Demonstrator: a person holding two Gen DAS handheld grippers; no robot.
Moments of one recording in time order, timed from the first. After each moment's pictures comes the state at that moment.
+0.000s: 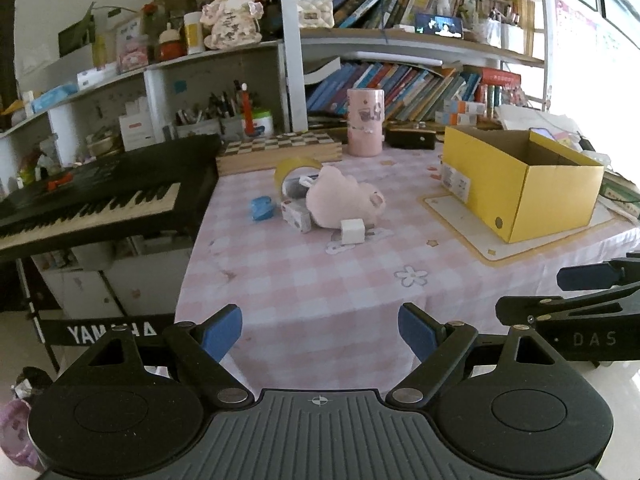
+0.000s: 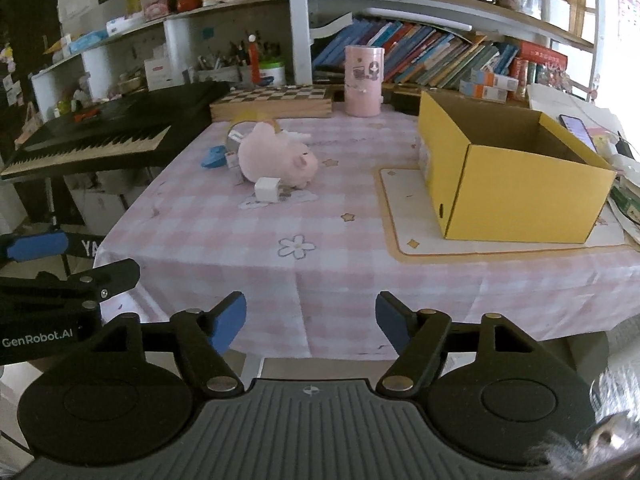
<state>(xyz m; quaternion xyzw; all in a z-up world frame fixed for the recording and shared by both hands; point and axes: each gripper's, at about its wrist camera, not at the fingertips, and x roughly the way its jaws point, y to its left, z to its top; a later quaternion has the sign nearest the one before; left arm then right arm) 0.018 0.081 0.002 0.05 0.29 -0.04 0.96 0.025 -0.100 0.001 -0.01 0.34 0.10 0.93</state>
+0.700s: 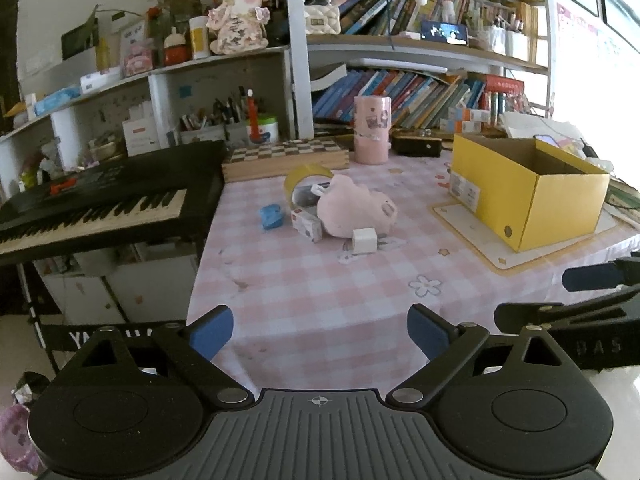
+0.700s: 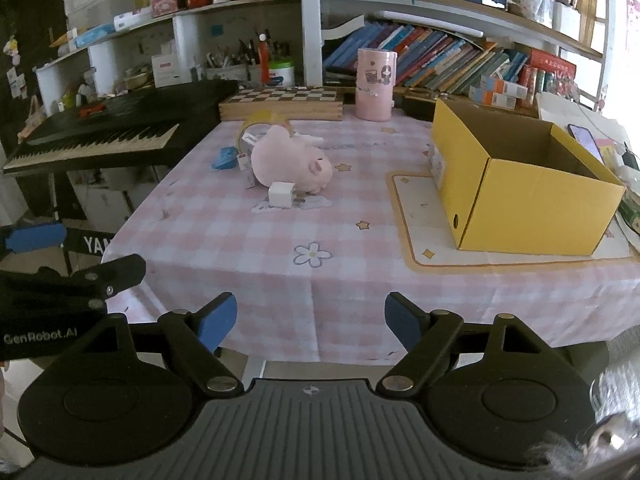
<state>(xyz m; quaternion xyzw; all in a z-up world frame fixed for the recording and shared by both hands) 0.025 0.094 0.003 0.05 0.28 -0.04 0.96 0.031 -0.083 0.004 -0.02 0.34 0.10 0.93</state>
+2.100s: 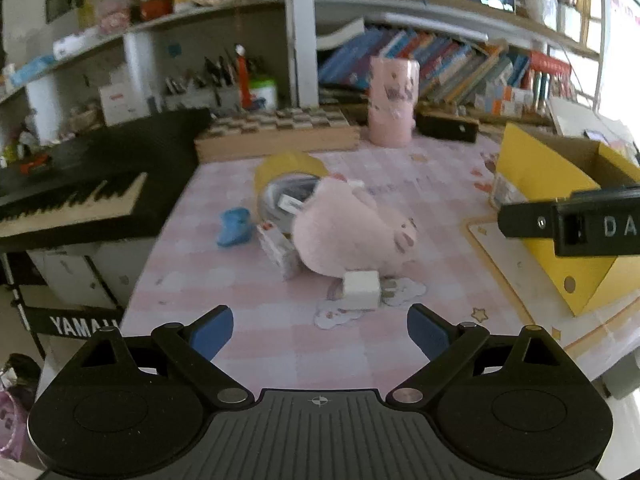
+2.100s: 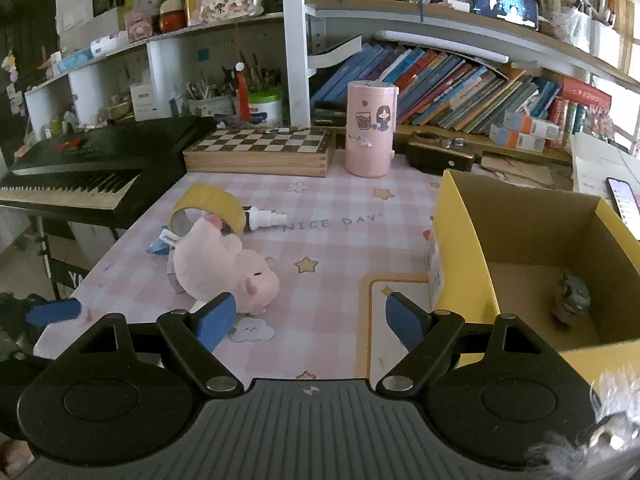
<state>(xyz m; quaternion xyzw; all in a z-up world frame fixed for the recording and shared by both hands) 0.175 0.043 -0.024 0.02 0.34 -0.01 0.94 0.206 -0.126 0.019 -0.02 0.31 0.14 0.94</state>
